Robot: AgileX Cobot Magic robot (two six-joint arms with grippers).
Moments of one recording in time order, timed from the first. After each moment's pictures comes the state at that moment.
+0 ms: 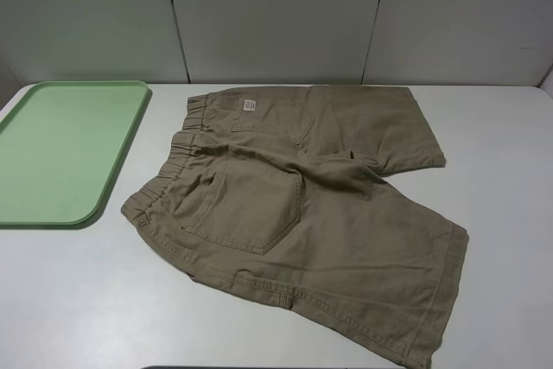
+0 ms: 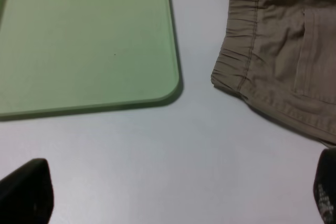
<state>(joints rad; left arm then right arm) 0.08 -0.01 -0.49 -0.06 1.06 0.13 -0.13 -0.01 -0.49 -0.09 1.03 0.05</state>
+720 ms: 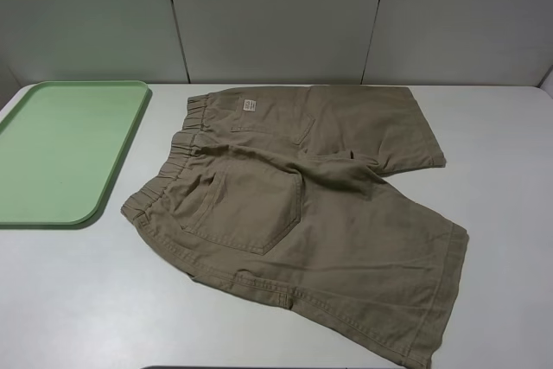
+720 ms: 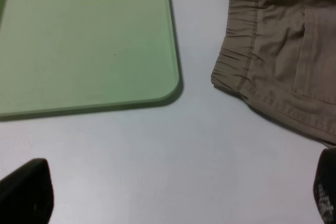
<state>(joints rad) 0.08 -0.01 -0.49 -0.06 1.06 0.13 -0.13 -0.01 -0.49 -0.09 1.03 0.05</state>
